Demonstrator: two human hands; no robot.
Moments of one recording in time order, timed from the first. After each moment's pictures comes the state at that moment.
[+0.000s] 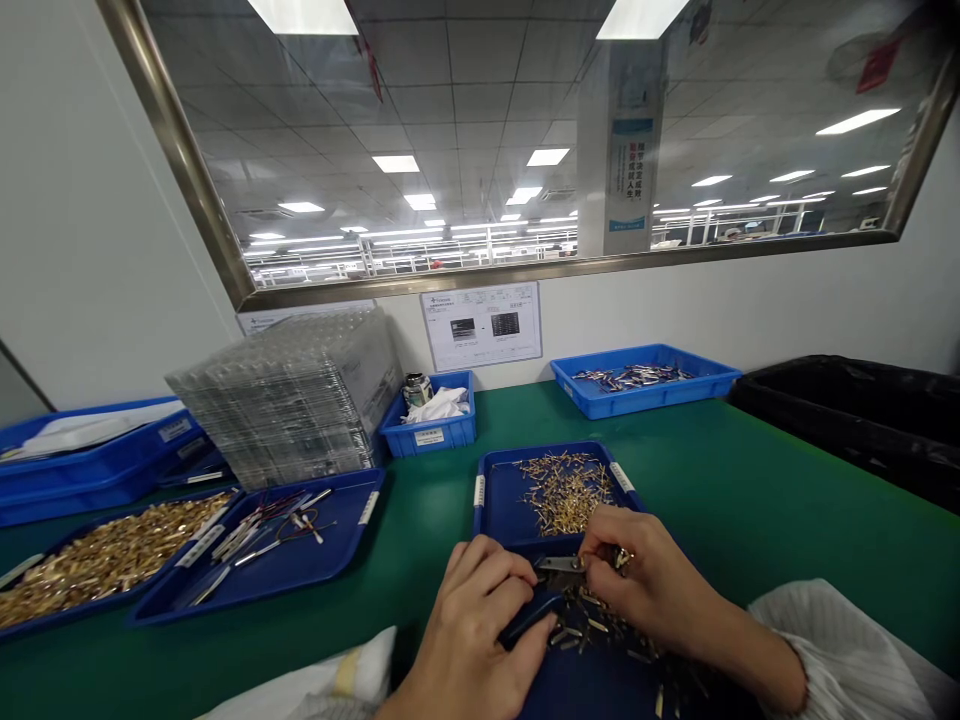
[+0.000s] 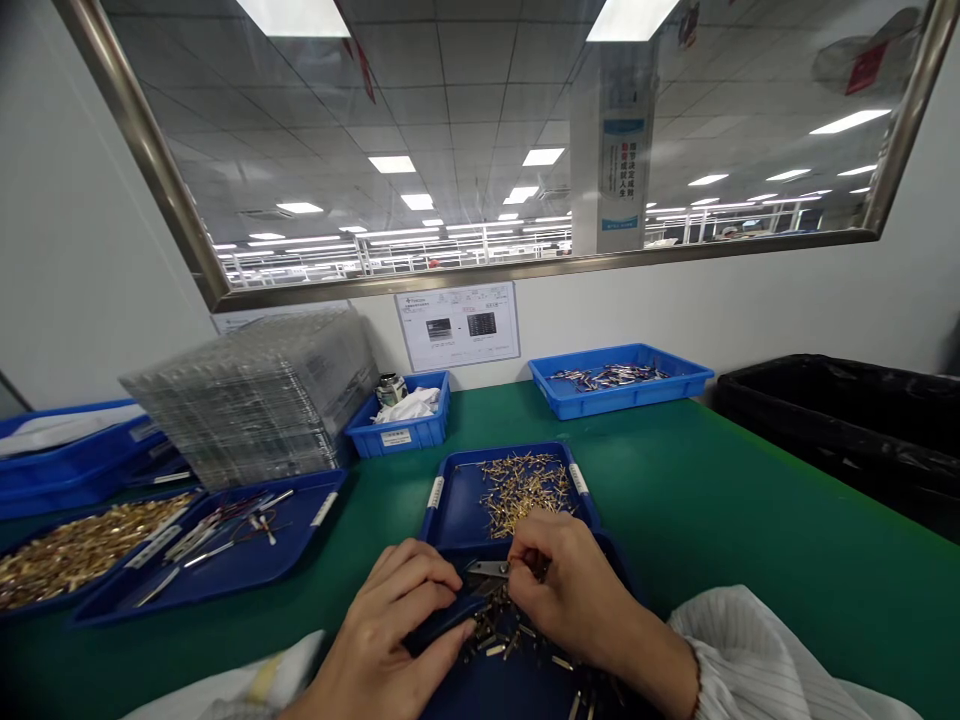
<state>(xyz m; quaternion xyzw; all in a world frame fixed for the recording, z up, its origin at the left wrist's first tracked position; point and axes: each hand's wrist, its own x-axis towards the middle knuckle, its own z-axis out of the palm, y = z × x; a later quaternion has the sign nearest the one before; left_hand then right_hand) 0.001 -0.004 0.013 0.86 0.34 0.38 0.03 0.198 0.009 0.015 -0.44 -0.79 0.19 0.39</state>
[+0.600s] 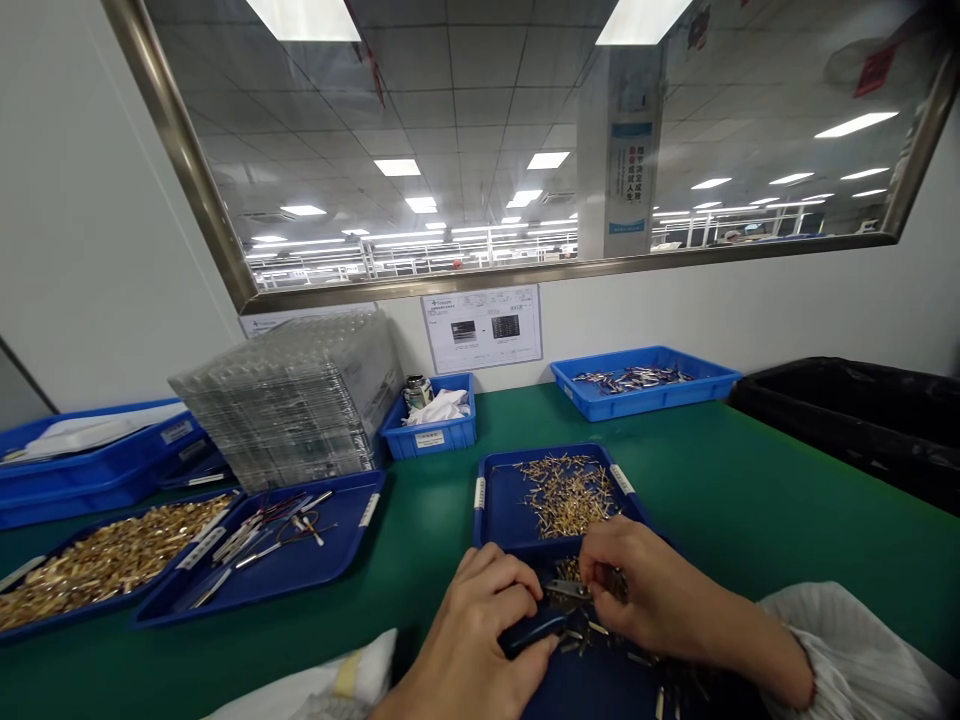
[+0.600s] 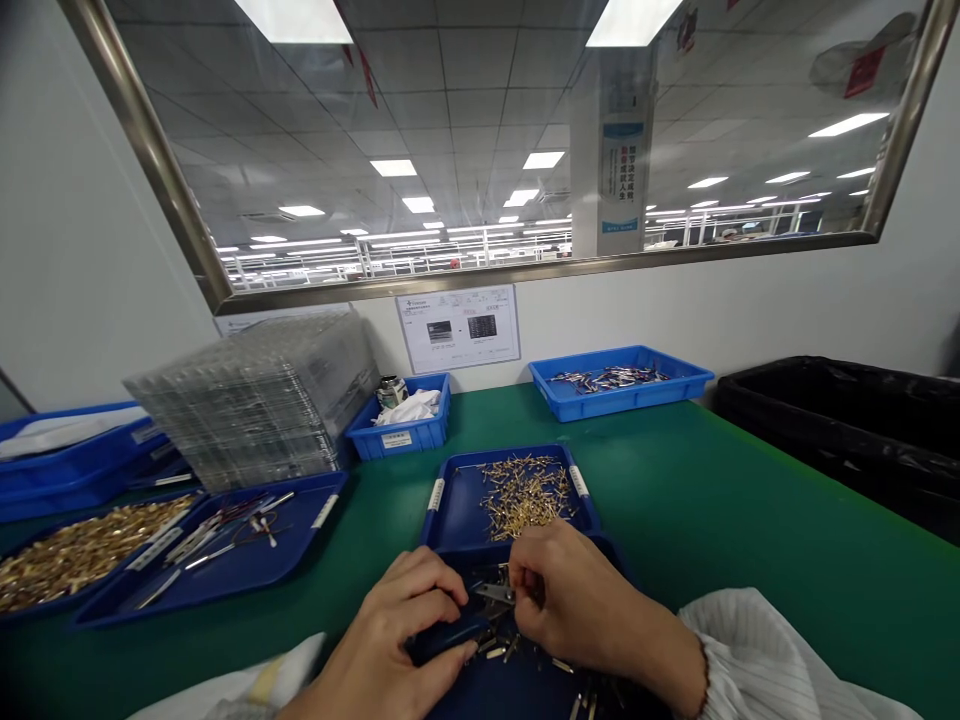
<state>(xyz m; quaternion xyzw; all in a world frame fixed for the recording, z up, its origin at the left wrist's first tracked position) -0.001 -0.002 0.011 0.88 0.36 0.31 0.09 0.205 0.009 0.012 -0.41 -0.85 0.15 0.29</state>
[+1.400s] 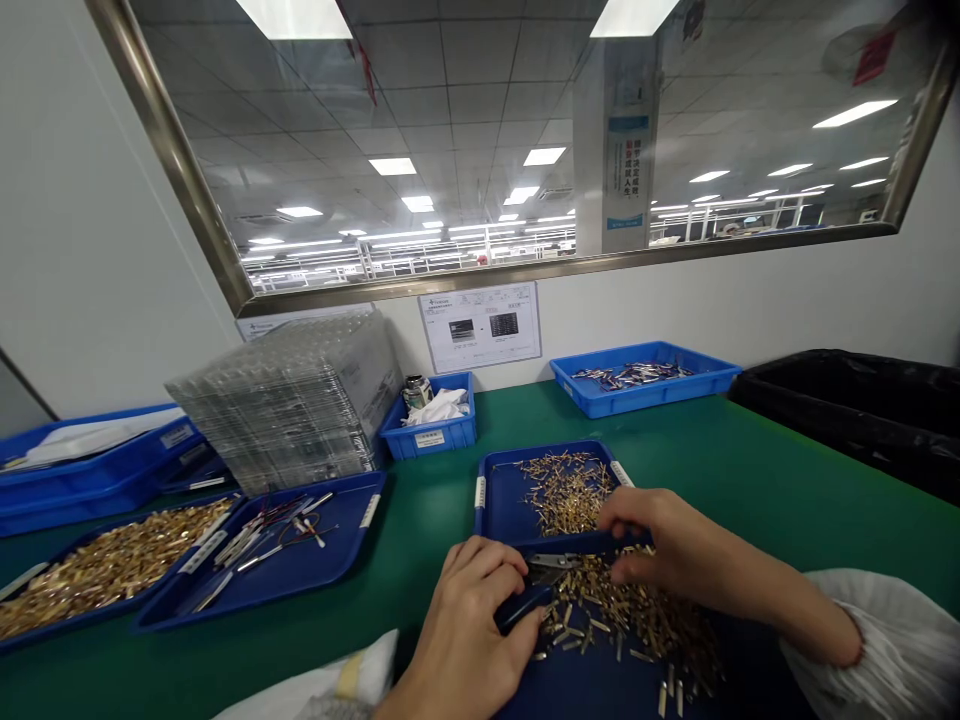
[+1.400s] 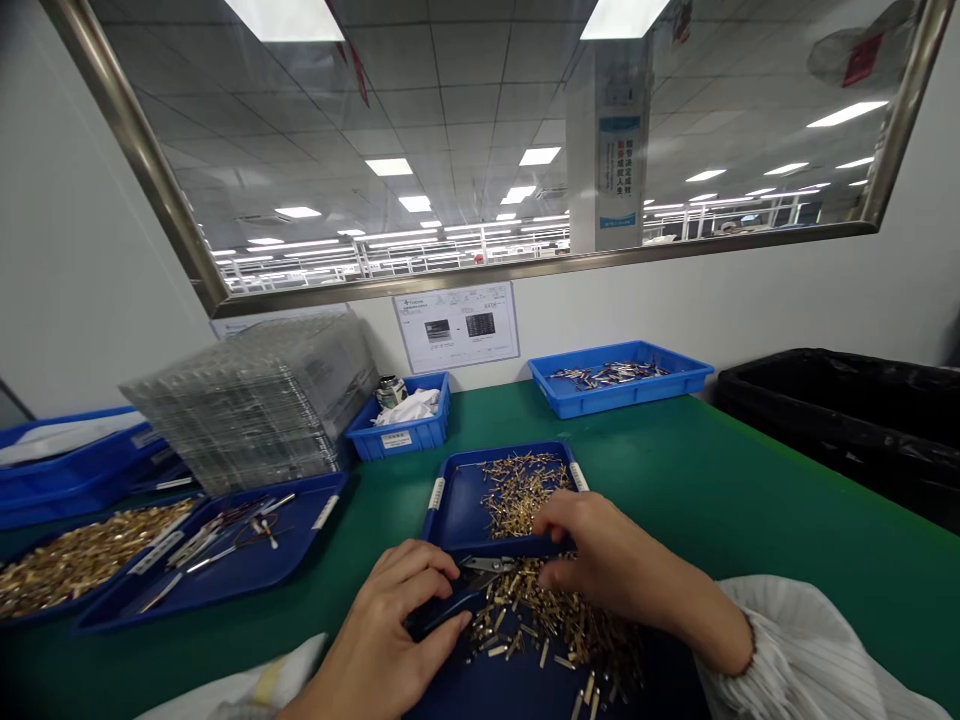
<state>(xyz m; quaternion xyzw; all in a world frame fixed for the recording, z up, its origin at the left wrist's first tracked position) 0.000 0.004 0.012 0.85 0.40 0.33 0.05 0.236 0.023 0.025 -0.48 -0.82 0.20 0.25</state>
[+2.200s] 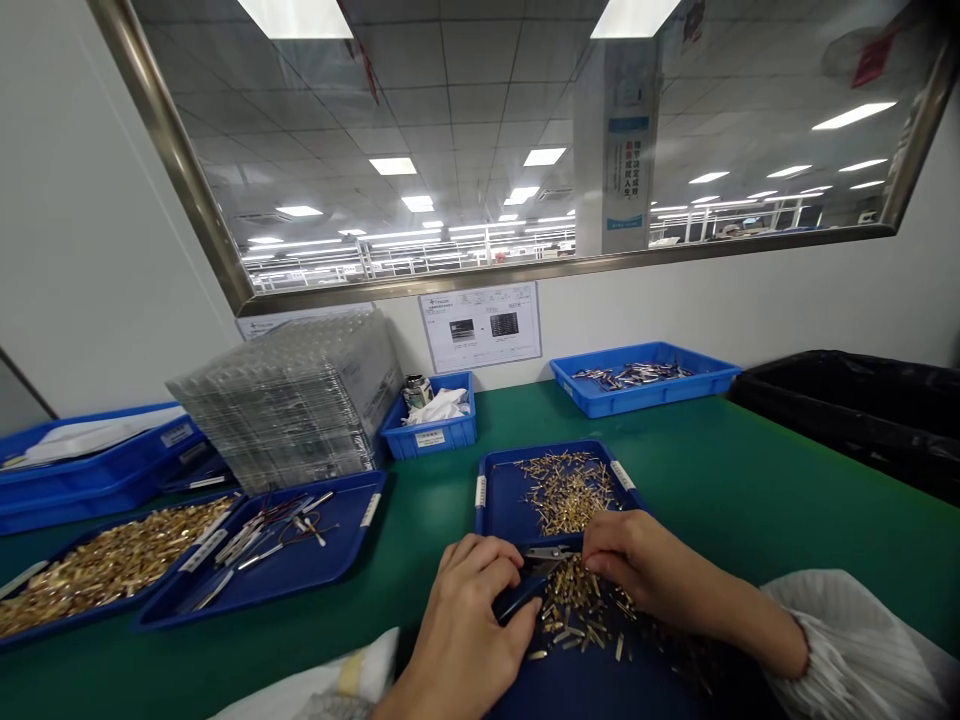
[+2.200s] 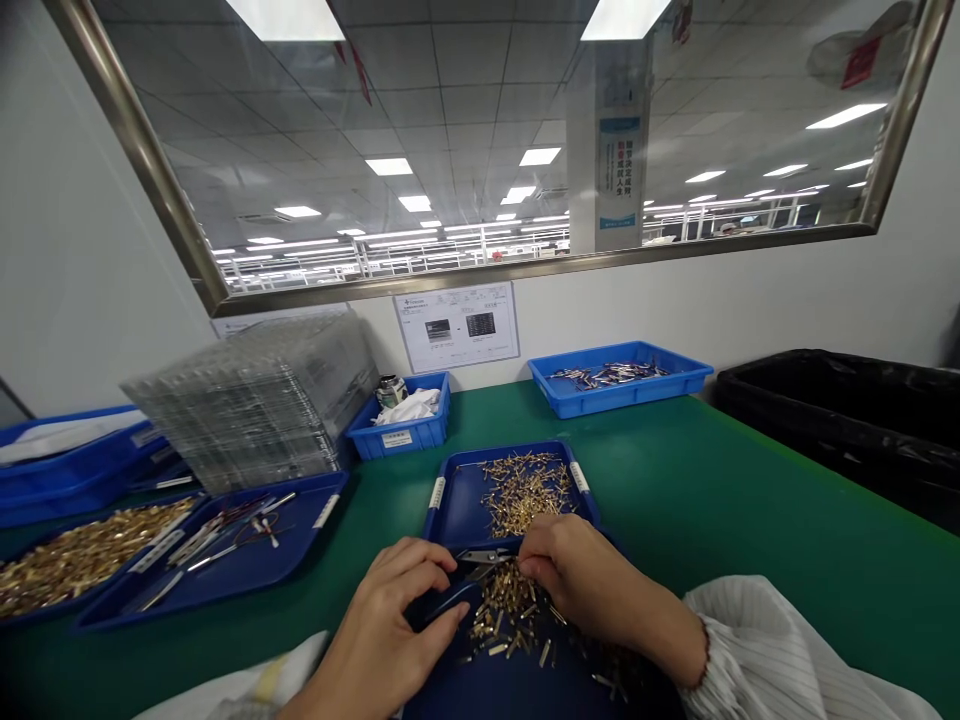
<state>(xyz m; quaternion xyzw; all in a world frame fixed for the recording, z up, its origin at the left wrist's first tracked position) -0.002 0.005 0.009 0.83 0.44 0.33 0.04 0.216 0.024 0.006 -0.41 -0.86 0.18 0.25</state>
